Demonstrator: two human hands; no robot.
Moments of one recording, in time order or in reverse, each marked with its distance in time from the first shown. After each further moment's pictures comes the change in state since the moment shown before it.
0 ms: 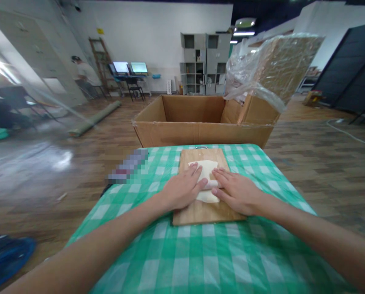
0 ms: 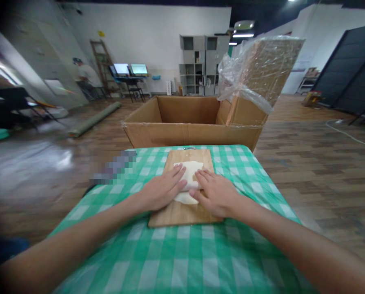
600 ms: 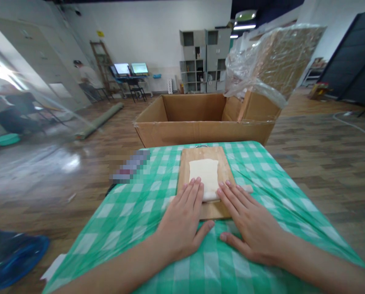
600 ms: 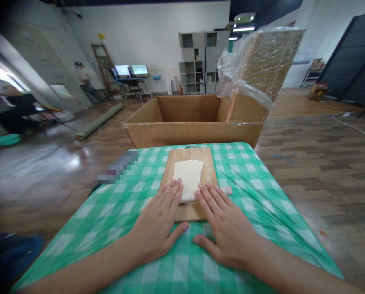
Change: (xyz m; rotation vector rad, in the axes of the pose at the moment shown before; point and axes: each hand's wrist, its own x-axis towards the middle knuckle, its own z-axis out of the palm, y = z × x) left_hand -0.076 0.049 0.013 0.116 0.170 0.098; right_hand -0.076 -0.036 0.014 -0.019 0.141 -0.110
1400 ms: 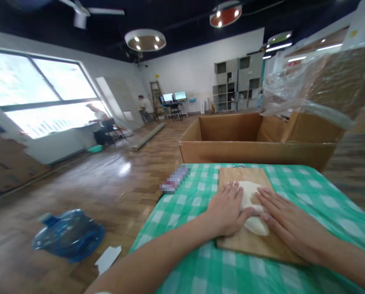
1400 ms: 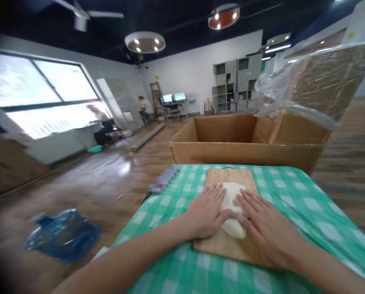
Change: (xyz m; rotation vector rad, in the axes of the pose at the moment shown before) left_hand 0.059 -0.041 0.001 -0.039 -0.015 -0.080; right_hand 0.056 0.061 0.027 -0.001 0.023 0.046
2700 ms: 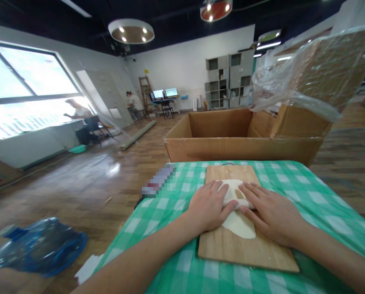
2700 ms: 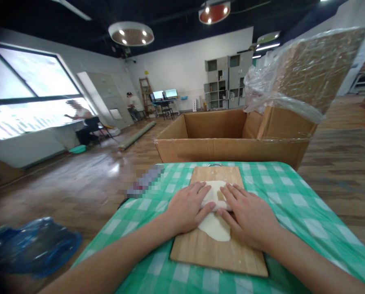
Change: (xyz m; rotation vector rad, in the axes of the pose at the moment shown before) left_hand 0.018 -0.014 0.007 0.061 0.082 -0.031; right_hand 0.032 0.008 0.006 -0.077 0.043 0.047
